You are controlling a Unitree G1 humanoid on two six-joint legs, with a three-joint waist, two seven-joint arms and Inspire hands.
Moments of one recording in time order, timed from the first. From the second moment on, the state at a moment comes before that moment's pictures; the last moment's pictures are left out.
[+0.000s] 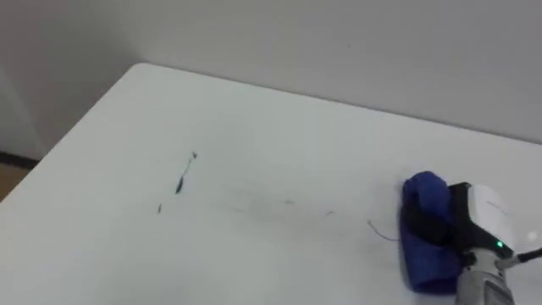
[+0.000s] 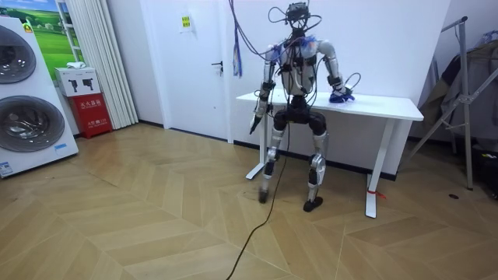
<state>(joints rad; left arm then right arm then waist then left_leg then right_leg) 0.23 0.21 0.13 0.93 0.07 0.00 0.22 -0.06 -0.29 0.11 0.51 -0.76 0.03 -0.35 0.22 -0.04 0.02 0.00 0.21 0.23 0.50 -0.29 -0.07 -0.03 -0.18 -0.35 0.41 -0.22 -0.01</state>
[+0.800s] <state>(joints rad) 0.31 0.22 0.30 0.86 0.04 0.03 0.24 0.17 -0.31 -0.13 0.63 -0.74 -0.07 -0.55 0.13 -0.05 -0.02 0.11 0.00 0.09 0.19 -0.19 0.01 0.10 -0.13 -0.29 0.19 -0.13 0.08</state>
